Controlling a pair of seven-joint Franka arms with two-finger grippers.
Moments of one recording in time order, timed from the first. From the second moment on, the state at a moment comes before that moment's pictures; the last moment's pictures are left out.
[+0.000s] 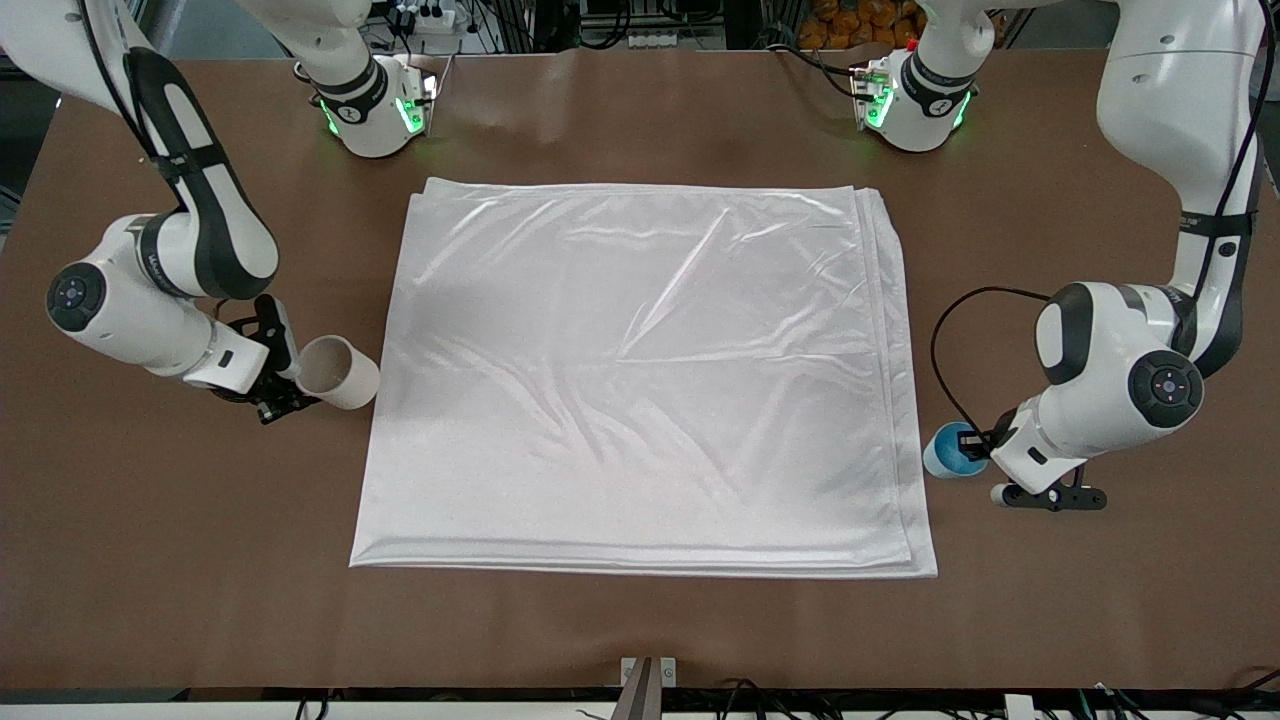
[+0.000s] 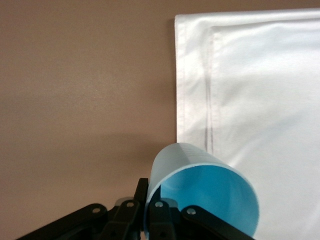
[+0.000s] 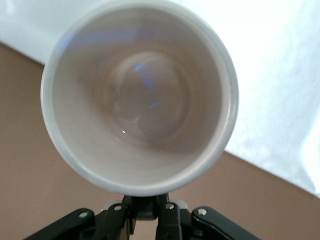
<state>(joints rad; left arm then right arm) 0.00 0.56 -0.10 -1.62 0.03 2.16 -0.04 -0.33 0.30 0.32 -2.08 0.04 2.38 -2.07</state>
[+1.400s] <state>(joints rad) -0.01 0.42 -0.16 -1.50 0.03 1.94 -0.04 0.16 0.28 0.38 -2.11 -0.03 2.41 -1.17</state>
